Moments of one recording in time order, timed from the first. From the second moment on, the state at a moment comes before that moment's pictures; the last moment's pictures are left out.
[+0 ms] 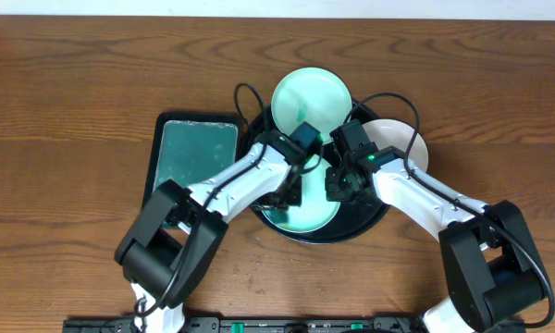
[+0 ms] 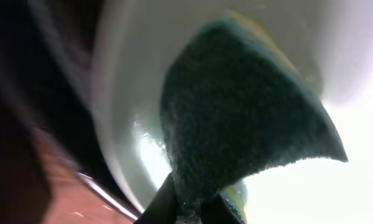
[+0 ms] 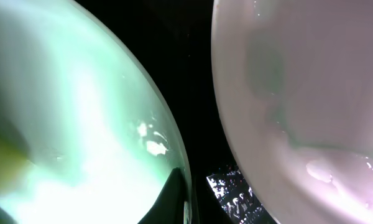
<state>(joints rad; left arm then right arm) -0.66 1.94 1.29 -0.97 -0.02 -0.67 0.45 1.75 0.97 -0.57 -0.06 0.47</state>
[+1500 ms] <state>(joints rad) -0.66 2.01 1.26 -0.63 0.54 -0.60 0.44 1.75 0.98 -0.58 -0.01 0.46</state>
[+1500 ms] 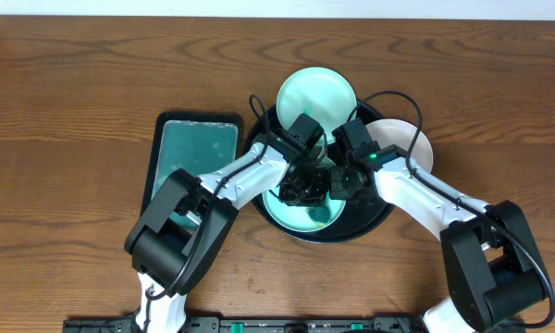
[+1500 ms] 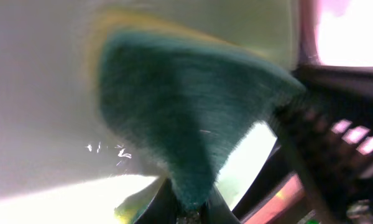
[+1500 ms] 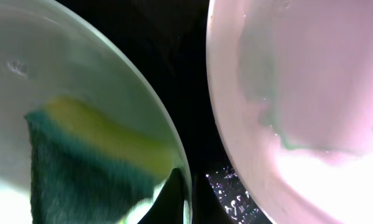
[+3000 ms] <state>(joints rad) -0.12 1.55 1.15 -1.03 -0.12 -0.54 0.45 1.73 1.08 -0.74 -0.03 0.40</state>
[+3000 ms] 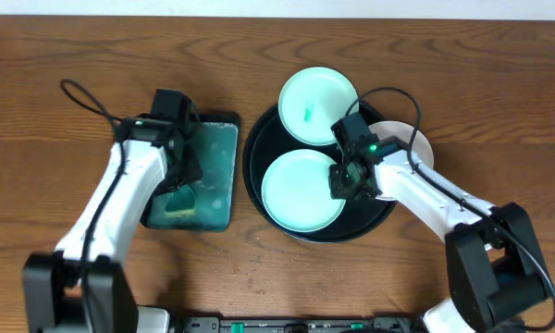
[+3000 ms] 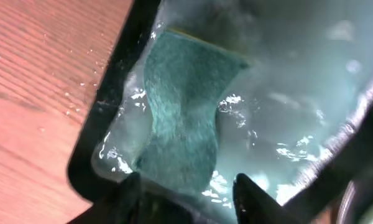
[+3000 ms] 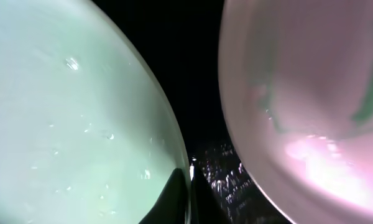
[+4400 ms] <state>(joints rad) -0.12 0.85 1.20 -1.16 -0.09 -0.54 1.06 1.72 1.34 0.07 0.74 -0.27</state>
